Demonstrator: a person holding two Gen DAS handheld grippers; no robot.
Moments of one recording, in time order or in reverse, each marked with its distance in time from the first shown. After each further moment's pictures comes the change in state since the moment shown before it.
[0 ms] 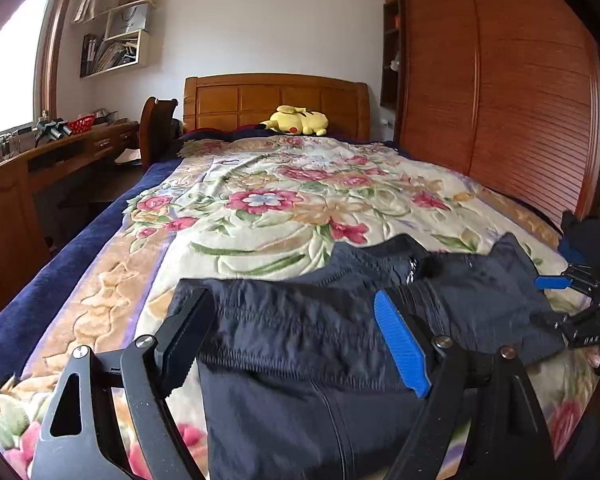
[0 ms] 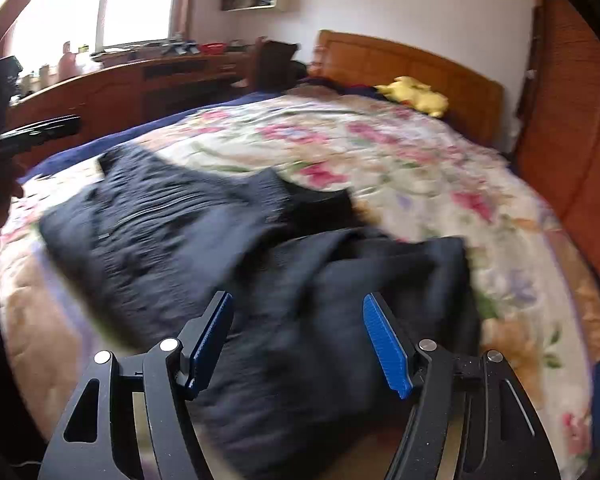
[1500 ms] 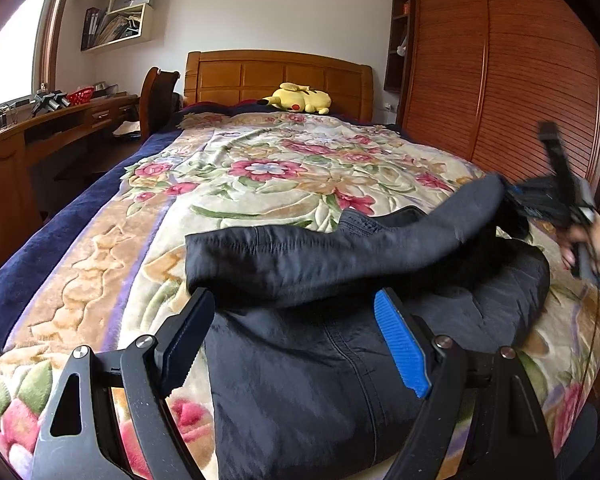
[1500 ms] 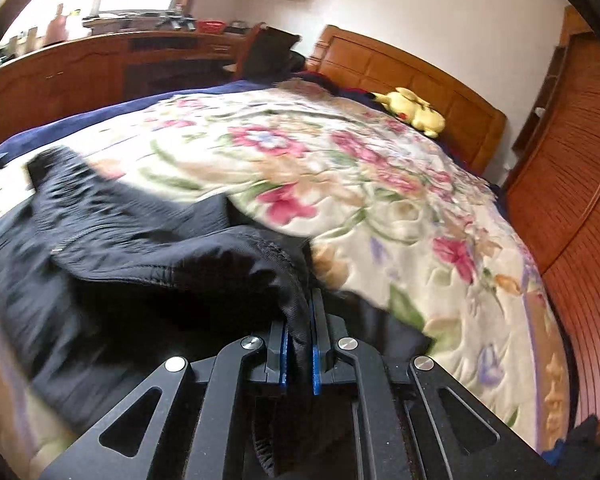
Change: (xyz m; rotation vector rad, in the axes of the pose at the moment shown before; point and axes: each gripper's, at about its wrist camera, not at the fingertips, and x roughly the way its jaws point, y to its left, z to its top) left arm 0.019 0.022 -0.027 -0.040 0.070 -0.021; right arm 0.086 -0.043 0.110 -0.116 0.041 -0.181
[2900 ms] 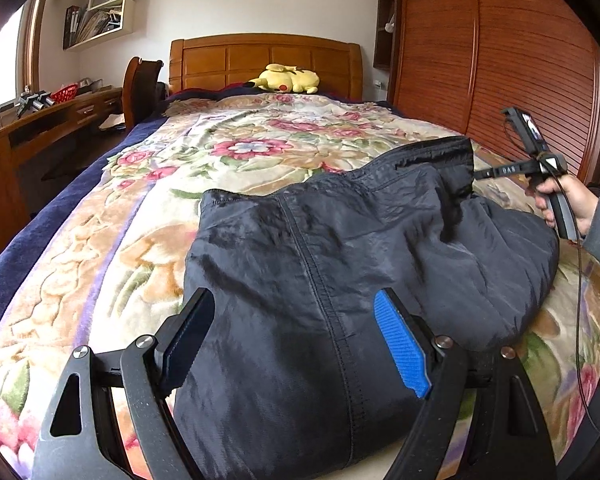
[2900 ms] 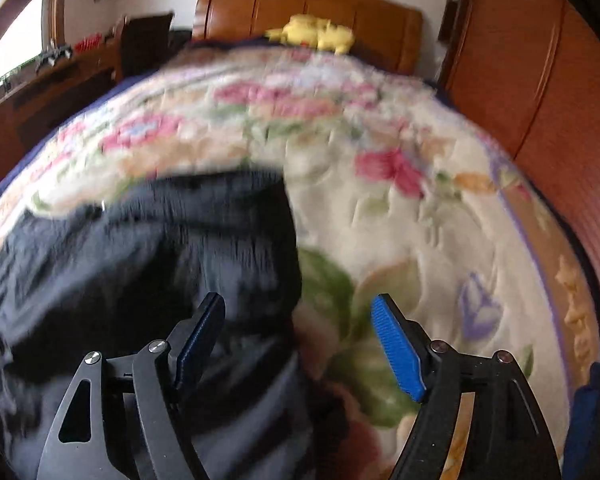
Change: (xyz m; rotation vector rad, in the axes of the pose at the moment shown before) left arm 0.025 -0.025 -0.008 0.043 0.074 -0.007; right arm 0.082 -0.094 -0.021 0.372 0.214 -0.047
